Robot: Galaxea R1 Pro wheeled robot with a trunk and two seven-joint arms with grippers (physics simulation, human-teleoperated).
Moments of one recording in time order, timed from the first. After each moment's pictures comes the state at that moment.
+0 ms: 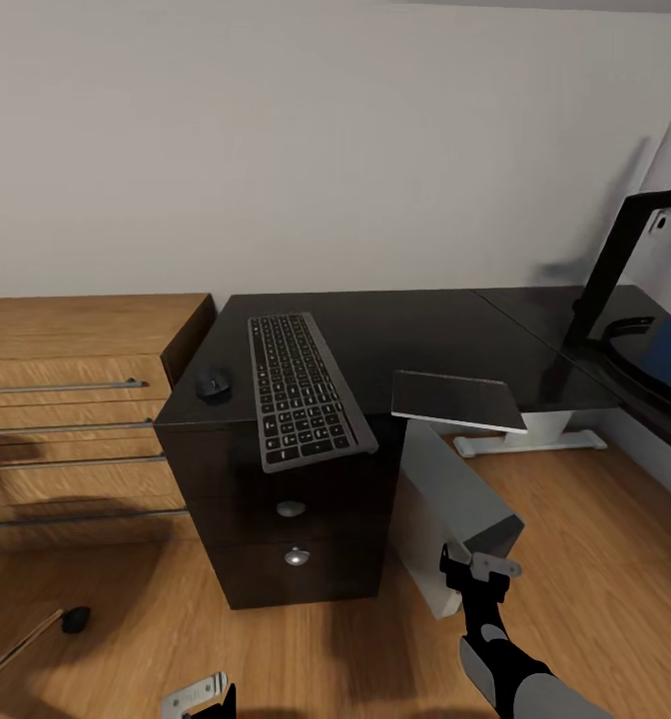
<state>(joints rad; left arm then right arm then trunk) 0.06 0.21 -0.58 -1.28 0.73 -0.05 0.60 -0.61 0.03 -0.11 -0.19 0.01 -0.55 -0.23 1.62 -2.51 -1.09</state>
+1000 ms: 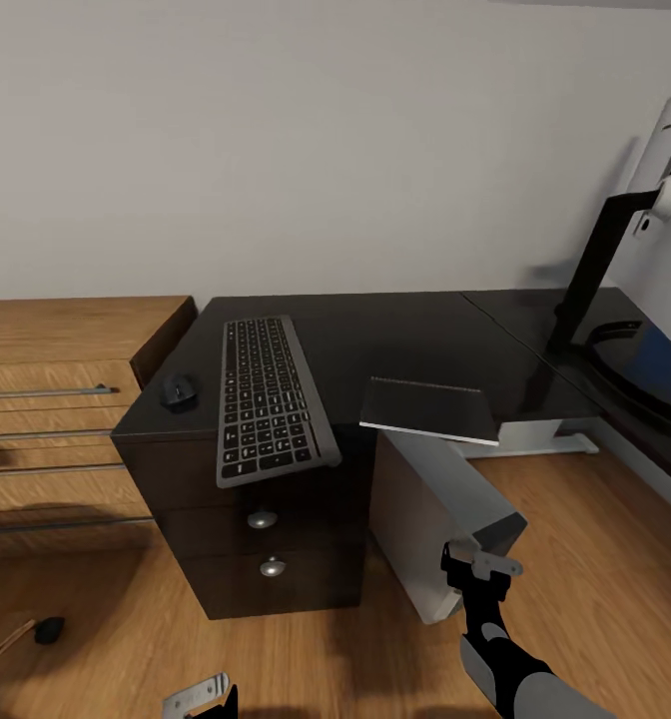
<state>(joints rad) 0.06 0.21 -0.58 -1.28 0.73 -0.05 0.60 -0.61 0.03 -0.11 -0.20 0.01 -0.55 -0.24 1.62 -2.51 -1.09</state>
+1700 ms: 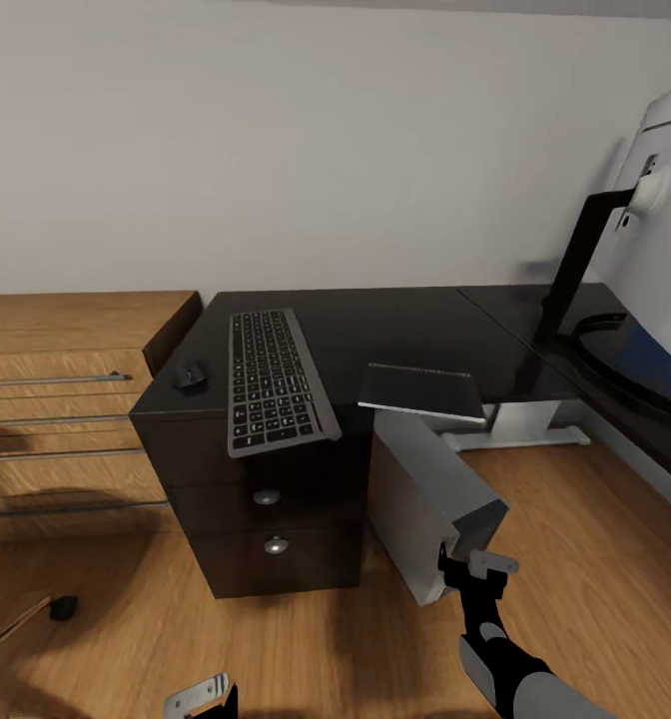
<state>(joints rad) 0.06 0.21 -0.58 -1.28 0.73 -0.05 0.60 -0.61 0.03 -0.09 -0.20 0.02 -0.54 -0.23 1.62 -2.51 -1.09</state>
